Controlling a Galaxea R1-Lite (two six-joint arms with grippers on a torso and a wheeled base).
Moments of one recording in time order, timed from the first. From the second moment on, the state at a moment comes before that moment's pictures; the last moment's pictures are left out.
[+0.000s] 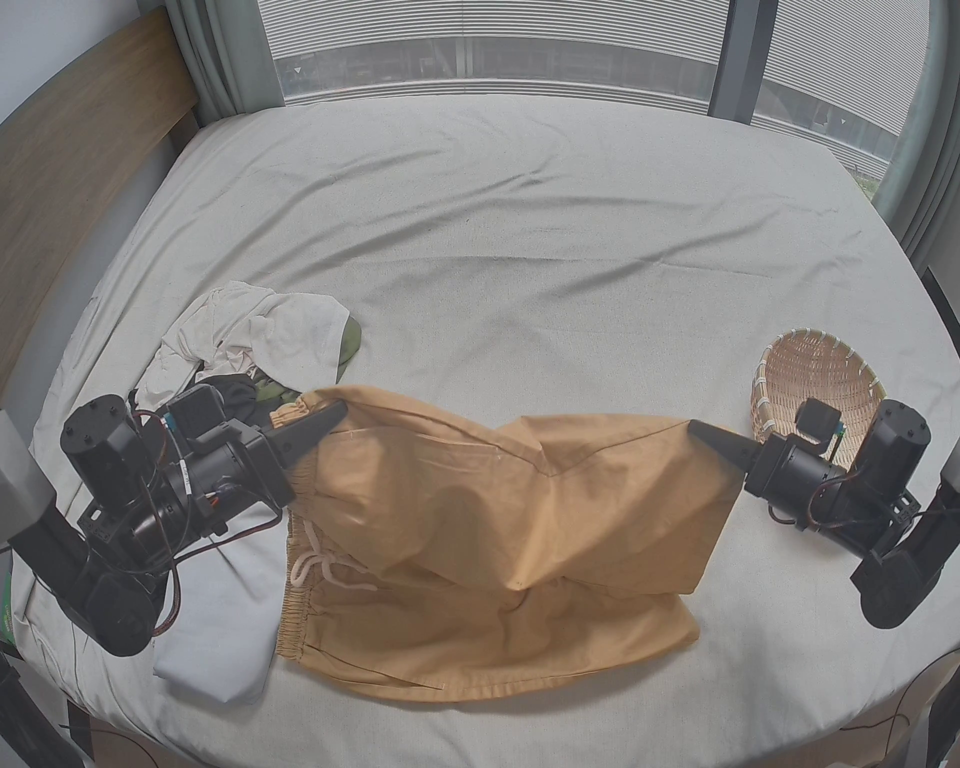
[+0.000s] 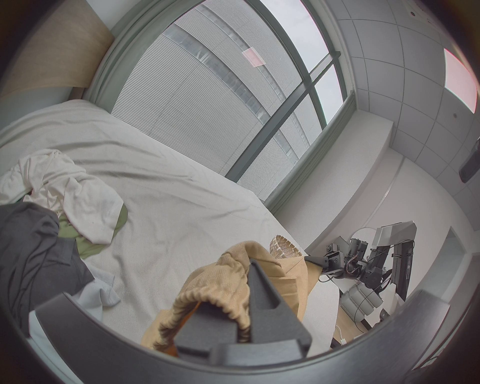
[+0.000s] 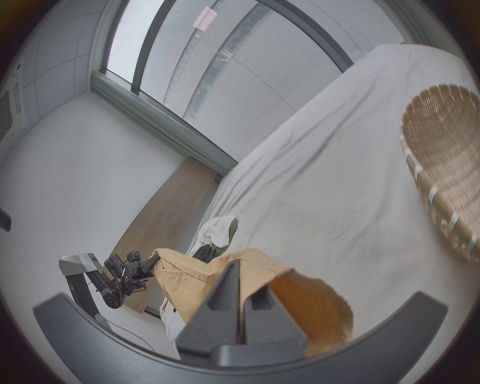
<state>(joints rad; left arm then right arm) -0.24 1.85 -0.43 -1.55 -0.55 -0.42 0.24 1.88 -0.39 -1.54 0.49 0.62</state>
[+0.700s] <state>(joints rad) -0.14 1.82 -0.45 -1.55 -0.67 -0.43 0.12 1.78 -0.43 -1.54 0.50 0.66</state>
